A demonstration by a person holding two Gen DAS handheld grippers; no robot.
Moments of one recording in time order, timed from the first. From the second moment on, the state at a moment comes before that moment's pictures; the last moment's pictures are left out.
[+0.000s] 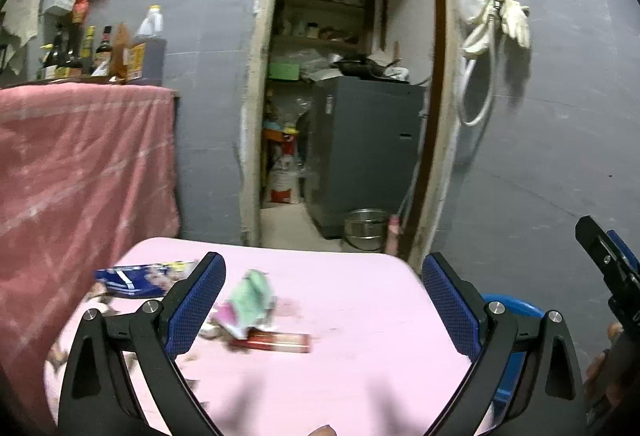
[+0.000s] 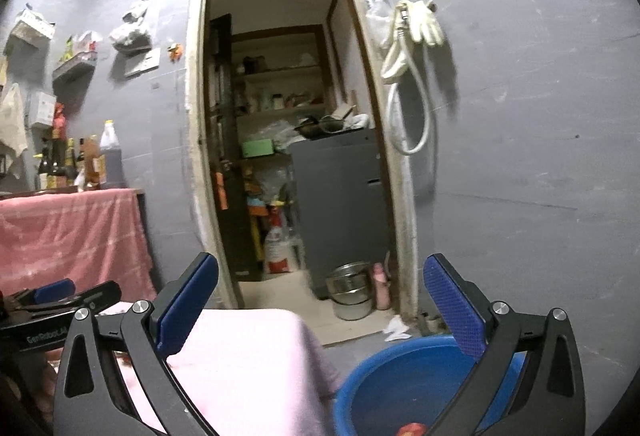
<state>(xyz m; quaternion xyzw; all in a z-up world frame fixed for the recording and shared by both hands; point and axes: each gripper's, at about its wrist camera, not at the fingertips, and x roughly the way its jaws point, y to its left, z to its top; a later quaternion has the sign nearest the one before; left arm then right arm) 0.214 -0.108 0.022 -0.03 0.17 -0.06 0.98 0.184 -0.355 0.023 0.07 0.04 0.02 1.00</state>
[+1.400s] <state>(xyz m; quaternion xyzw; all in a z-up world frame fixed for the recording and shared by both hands) 0.254 0.079 -0.029 -0.07 0.26 0.05 0.96 0.278 -0.182 -0.012 0.03 0.21 0.18 0.96</state>
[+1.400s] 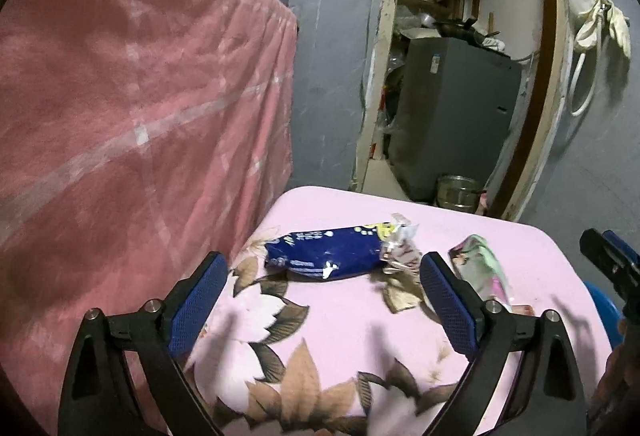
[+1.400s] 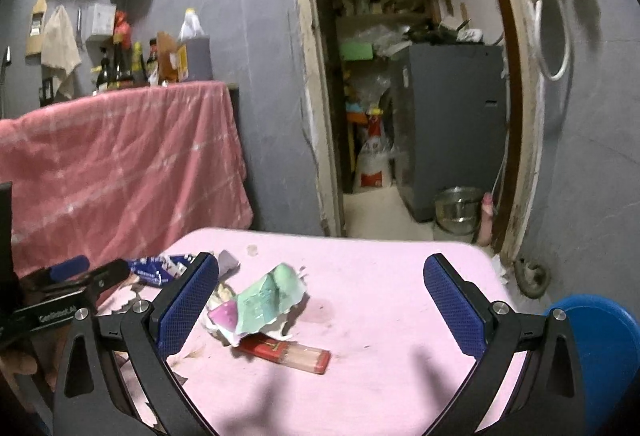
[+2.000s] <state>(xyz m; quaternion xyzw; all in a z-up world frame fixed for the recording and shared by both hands) 0.308 0.135 -0.042 -0.13 0.34 0.01 0.93 0.330 -0.136 -0.040 0.02 0.34 0.20 0.92</state>
